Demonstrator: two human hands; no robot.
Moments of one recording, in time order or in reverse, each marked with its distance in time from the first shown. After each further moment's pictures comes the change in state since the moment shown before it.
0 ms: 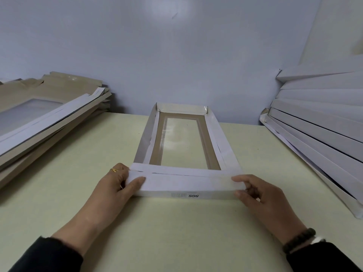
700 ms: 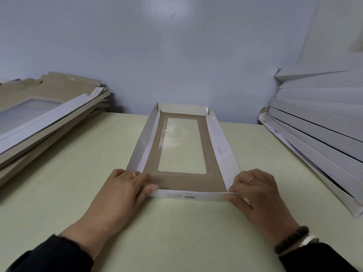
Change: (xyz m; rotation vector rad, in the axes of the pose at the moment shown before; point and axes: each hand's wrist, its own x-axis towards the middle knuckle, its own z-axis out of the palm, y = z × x) left_hand 0.001 0.005 0.012 0.671 -0.030 0.471; right_hand 0.004 -0.002 0.004 -0.678 0.096 -0.429
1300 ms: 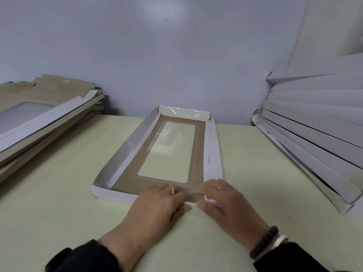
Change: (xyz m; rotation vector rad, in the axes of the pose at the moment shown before) left_hand 0.012 0.067 0.016 0.108 0.055 0.258; right_hand 0.007 -0.033 0.003 0.461 -0.200 -0.004
